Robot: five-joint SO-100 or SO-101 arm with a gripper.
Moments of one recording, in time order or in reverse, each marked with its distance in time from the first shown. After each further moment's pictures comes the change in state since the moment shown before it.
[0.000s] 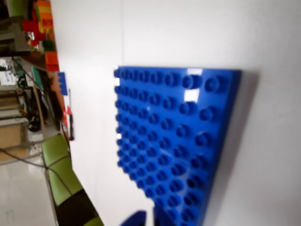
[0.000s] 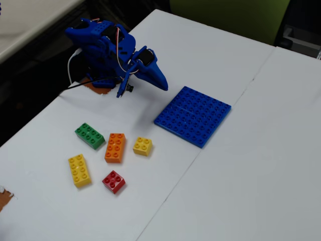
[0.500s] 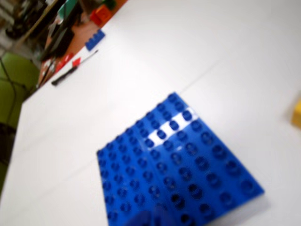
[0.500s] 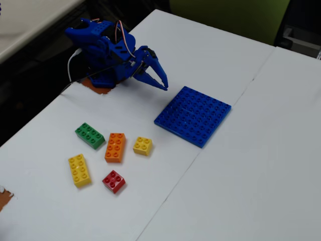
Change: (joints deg) arm 0.0 0.0 0.0 -4.3 -53.3
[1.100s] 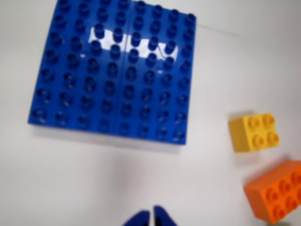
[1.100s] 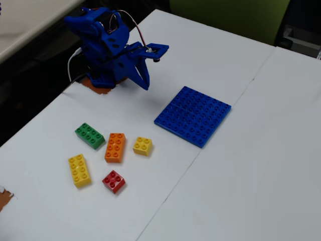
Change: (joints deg) arm 6.7 -20.5 -29.4 33.7 -53.2
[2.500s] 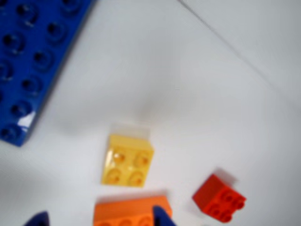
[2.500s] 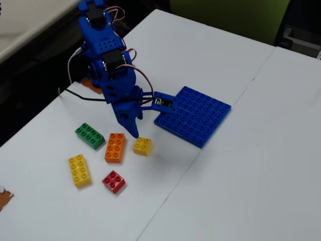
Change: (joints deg) arm 25.3 -89.7 -73.9 5.2 -45.2
